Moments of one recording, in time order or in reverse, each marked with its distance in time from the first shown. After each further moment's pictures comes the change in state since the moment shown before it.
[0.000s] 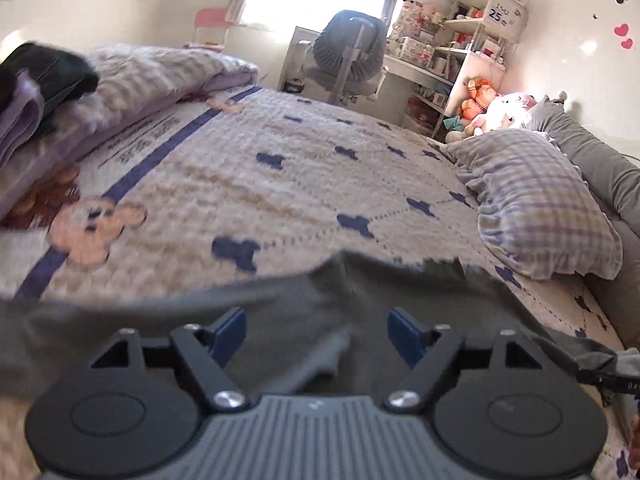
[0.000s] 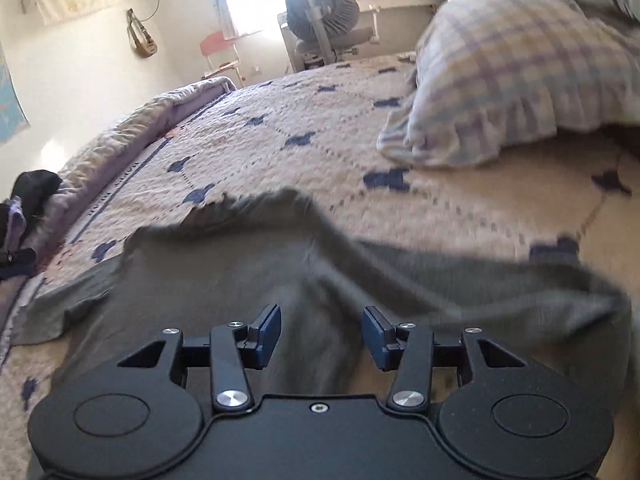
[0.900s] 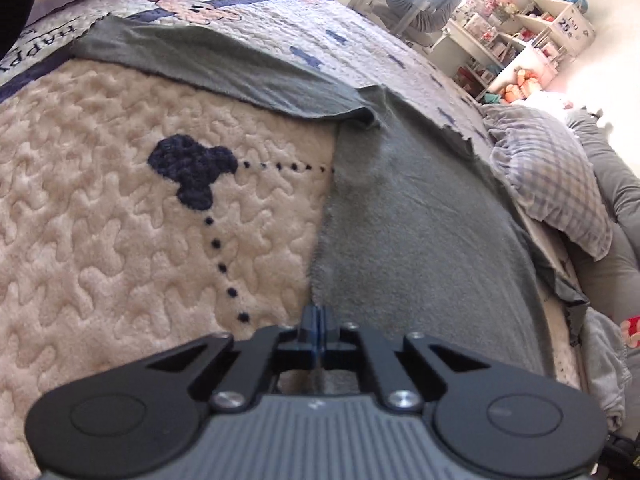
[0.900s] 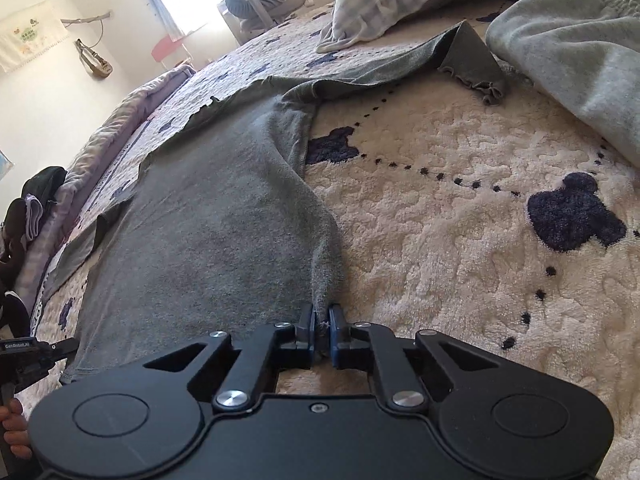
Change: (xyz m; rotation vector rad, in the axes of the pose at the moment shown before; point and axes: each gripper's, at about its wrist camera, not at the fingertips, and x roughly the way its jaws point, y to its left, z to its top) left arm -0.052 0.017 -0.145 -0.282 0.139 -0.040; right arm -0.098 0.002 -0.170 0.229 0.041 -0.022
